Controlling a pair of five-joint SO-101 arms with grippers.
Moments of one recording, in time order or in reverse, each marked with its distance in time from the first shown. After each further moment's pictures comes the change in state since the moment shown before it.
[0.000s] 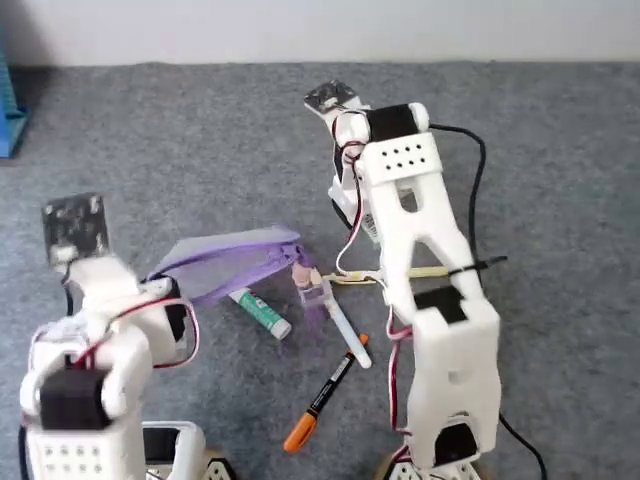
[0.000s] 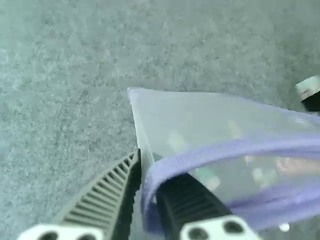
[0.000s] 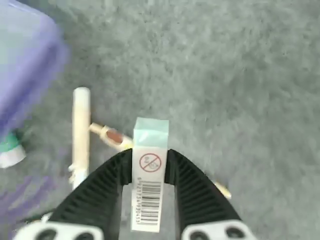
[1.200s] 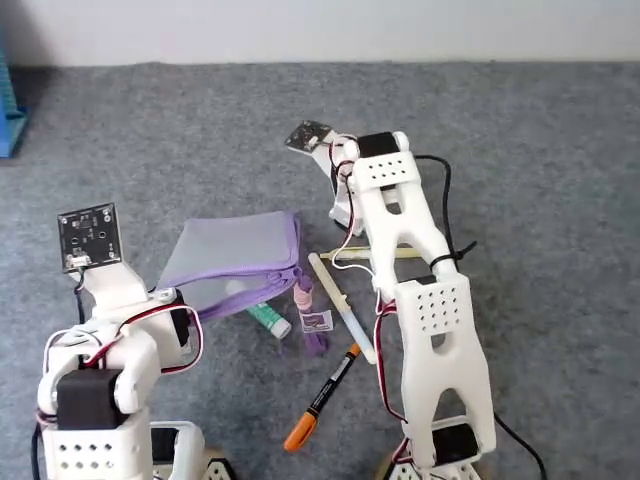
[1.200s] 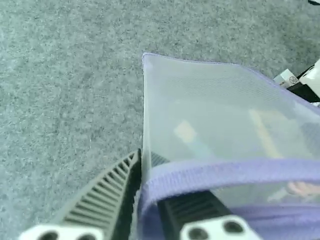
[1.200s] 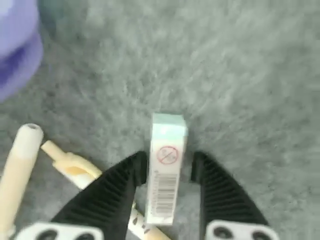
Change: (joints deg) left arm -1.5 -6.7 11.6 -4.7 -0.2; right arm 2.1 27.3 -10.8 -14.2 20.3
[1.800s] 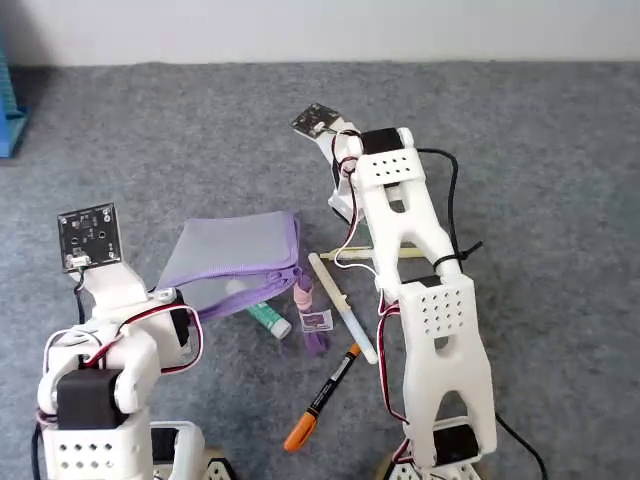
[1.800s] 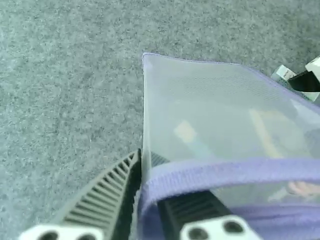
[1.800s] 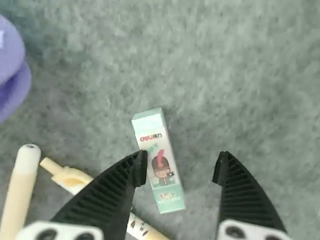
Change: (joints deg) left arm 0.0 0.0 0.0 0.0 0.0; right arm 0.5 -1.3 0.4 -2.9 -5.7
